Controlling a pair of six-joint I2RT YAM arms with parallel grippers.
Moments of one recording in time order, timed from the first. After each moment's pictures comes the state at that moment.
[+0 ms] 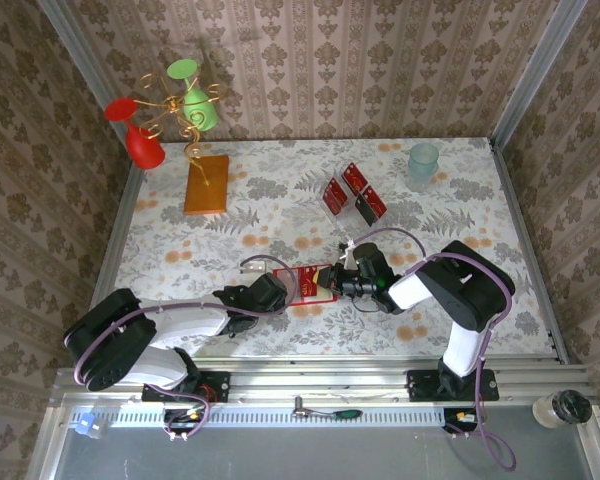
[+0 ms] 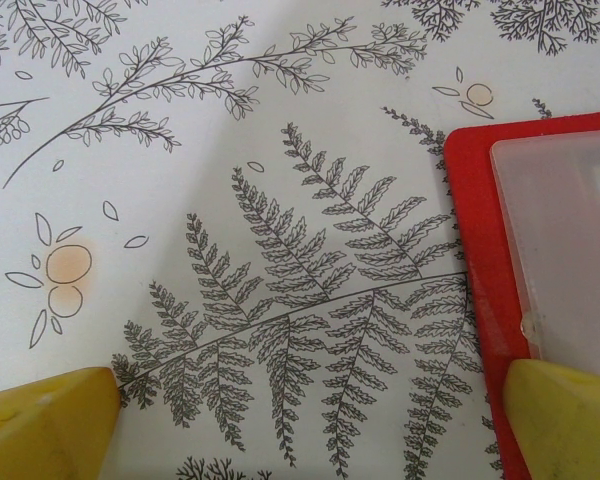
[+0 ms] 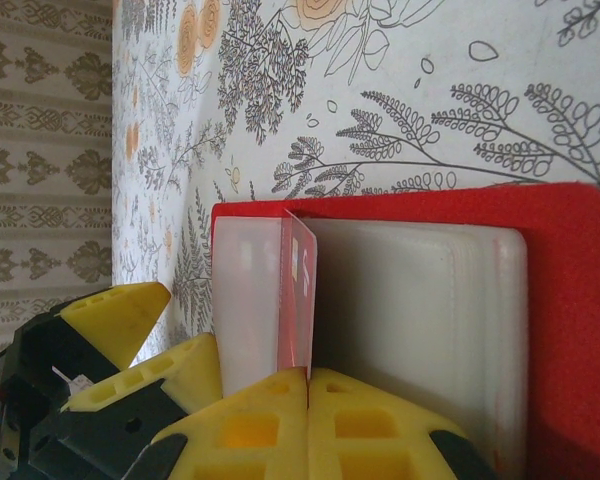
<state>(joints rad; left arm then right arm) -0.96 1.36 0.46 -0.17 -0.50 -0.74 0.61 1.80 0.51 0.73 -0.45 1.00</state>
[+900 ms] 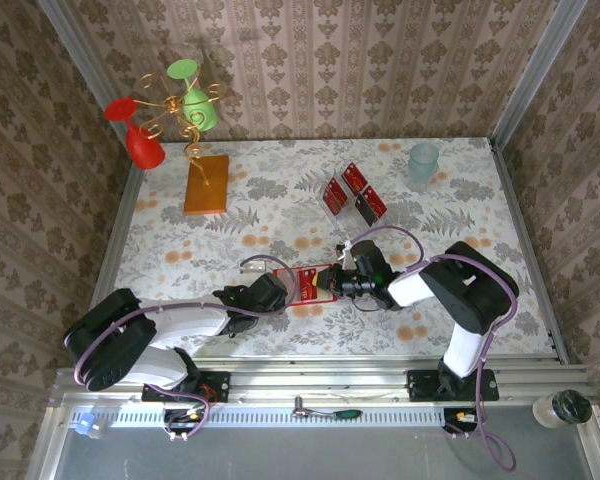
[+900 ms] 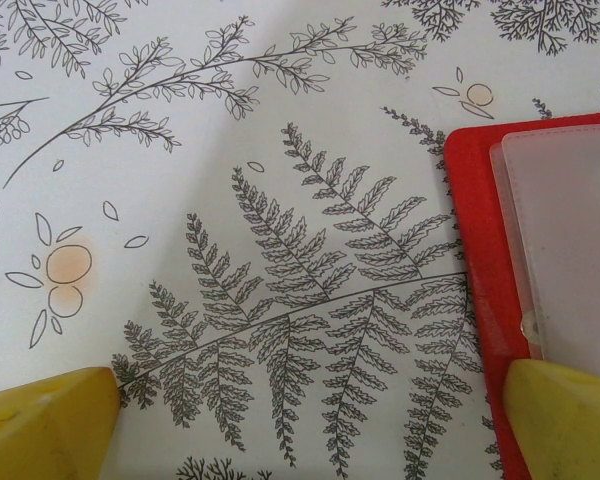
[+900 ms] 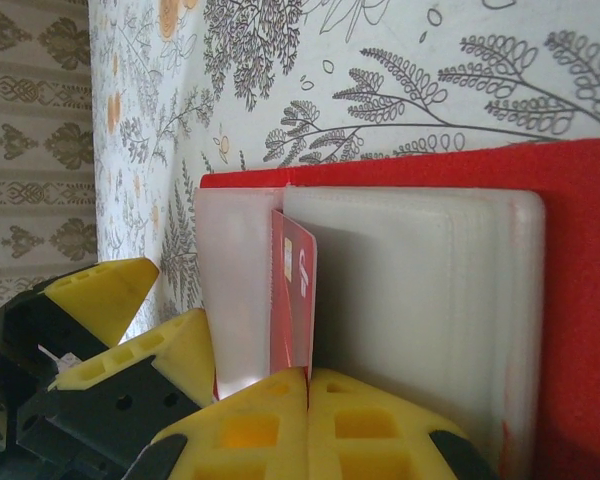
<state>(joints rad) -0.96 1.36 0.46 -0.17 -0.50 -0.74 0.61 1.78 0.55 0.60 -0.49 0.96</state>
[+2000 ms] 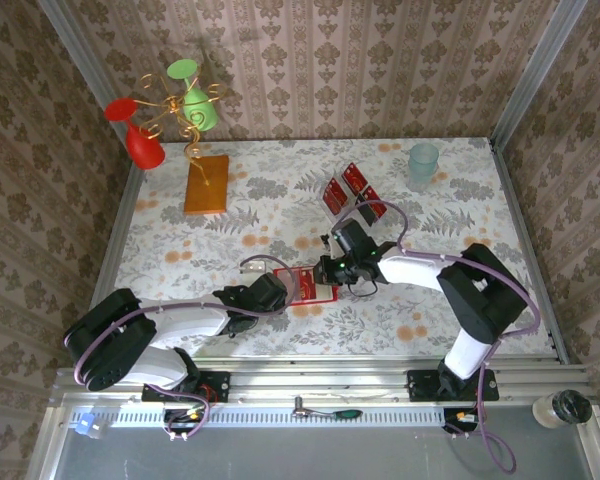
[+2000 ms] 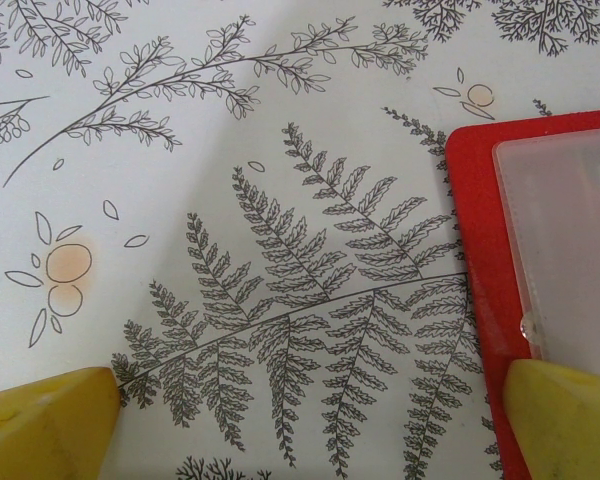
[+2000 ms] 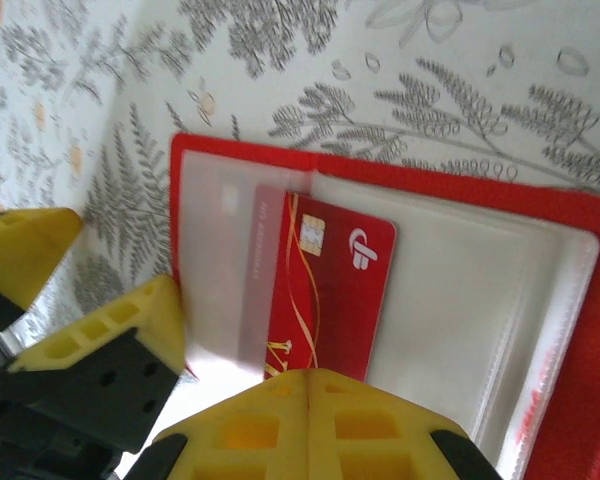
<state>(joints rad) -0.96 1.36 0.46 -0.17 -0.50 -0.75 0.64 1.71 0.88 -0.12 -0.40 0.65</state>
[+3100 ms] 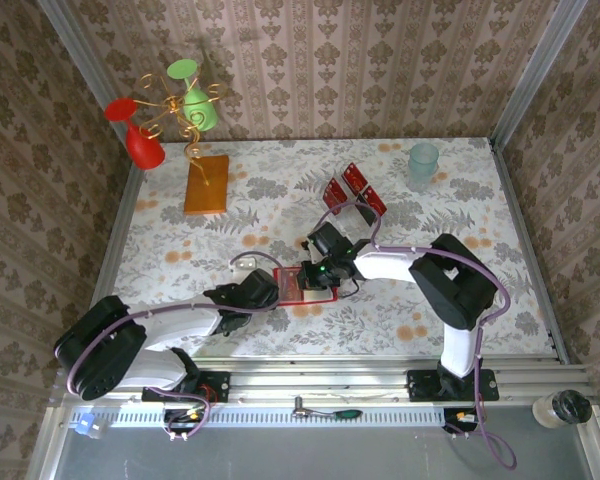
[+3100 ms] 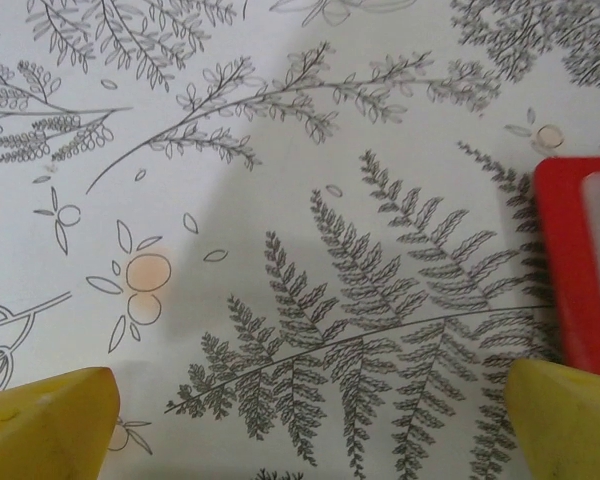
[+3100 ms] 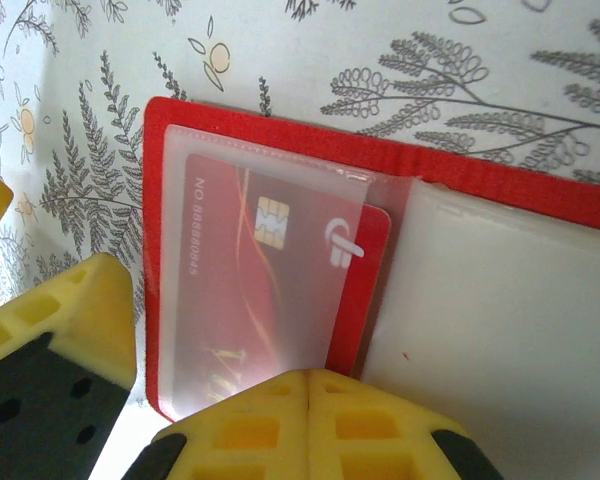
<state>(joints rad) -0.90 1.30 0.43 -0.18 -0.49 -0.75 0.72 1.86 1.03 -0.20 -0.38 0.65</state>
